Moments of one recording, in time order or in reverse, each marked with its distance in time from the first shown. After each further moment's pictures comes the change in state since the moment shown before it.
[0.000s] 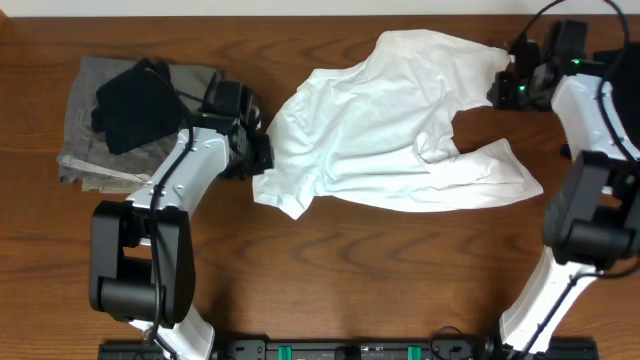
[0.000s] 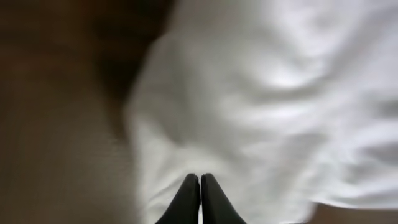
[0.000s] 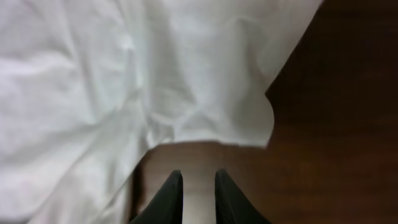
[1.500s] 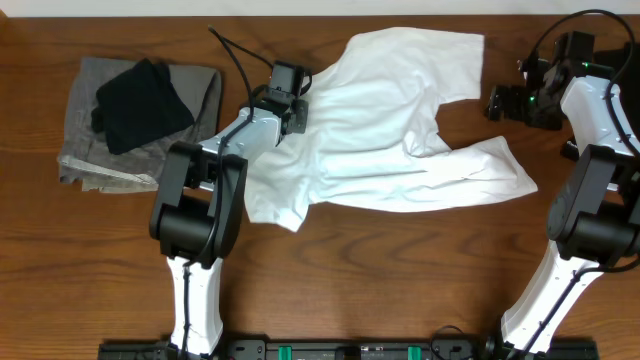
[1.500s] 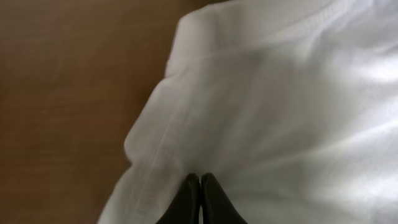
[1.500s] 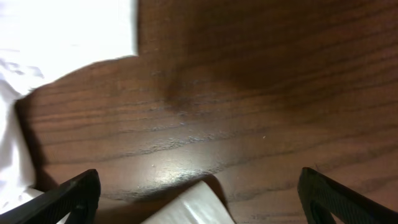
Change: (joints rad) left arm -0.143 0.360 0.243 0.328 -0.415 0.138; right arm -0.053 0.022 0.016 -0.134 0.106 0.029
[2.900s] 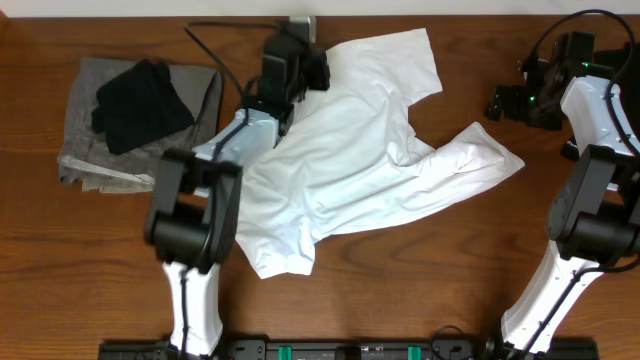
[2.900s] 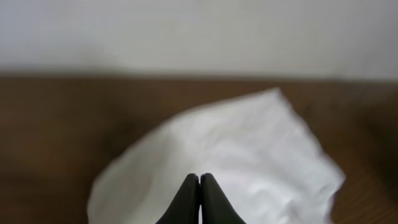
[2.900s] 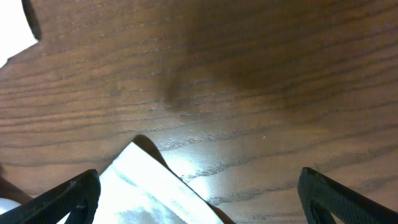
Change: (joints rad) left arm -0.002 -0.017 -0.031 0.650 0.379 -0.195; right arm 0.000 0.000 0.001 0.000 0.000 0.000
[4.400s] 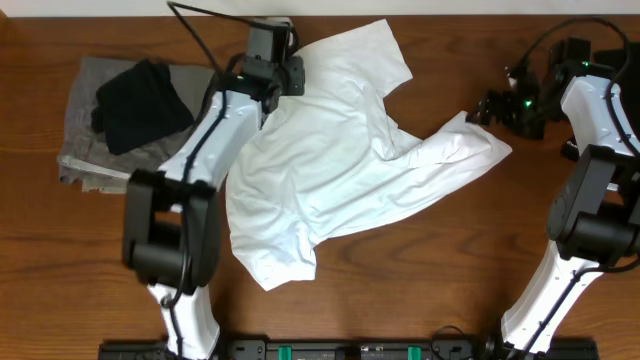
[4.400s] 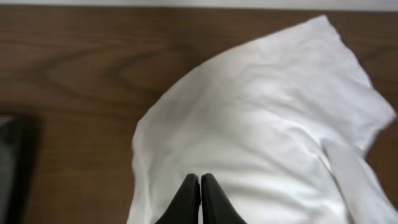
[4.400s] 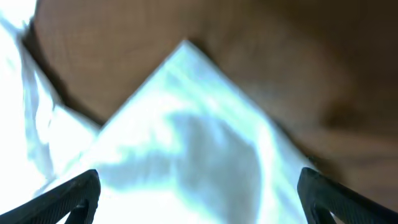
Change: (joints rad) left arm 0.039 -0.174 0.137 -0.660 -0.210 0.099; right arm 0.001 0.000 0.004 -0.199 -0.250 -0.011
